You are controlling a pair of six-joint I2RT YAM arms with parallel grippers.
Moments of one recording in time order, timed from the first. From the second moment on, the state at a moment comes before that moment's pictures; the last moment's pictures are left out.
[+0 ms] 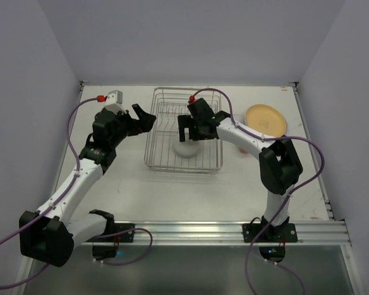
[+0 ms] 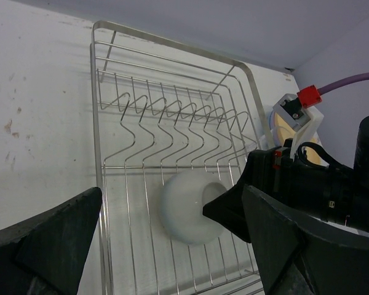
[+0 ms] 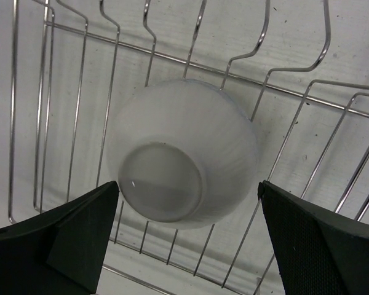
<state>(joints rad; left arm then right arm) -0.27 1.10 0.83 0.02 0.12 -0.53 0.65 1.88 1.49 -0.54 0.06 0.48</state>
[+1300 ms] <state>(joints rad) -0.27 1.19 0.83 0.05 0.27 -0.52 0.54 1.87 1.36 -0.35 -0.19 0.59</state>
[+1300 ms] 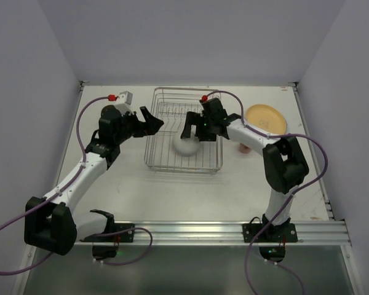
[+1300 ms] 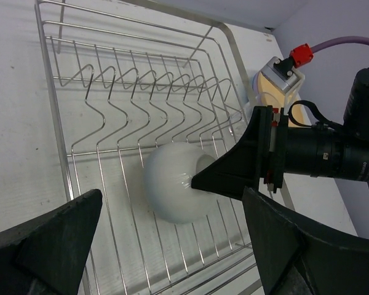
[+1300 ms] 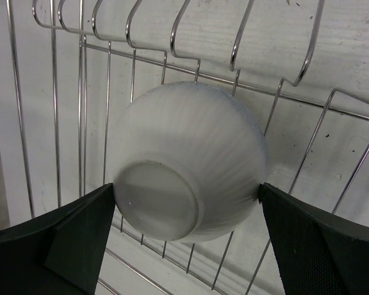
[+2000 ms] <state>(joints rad) -0.27 1.47 0.87 0.13 0.57 -0.58 0.44 1.81 1.20 -0.17 -0.40 0.71</state>
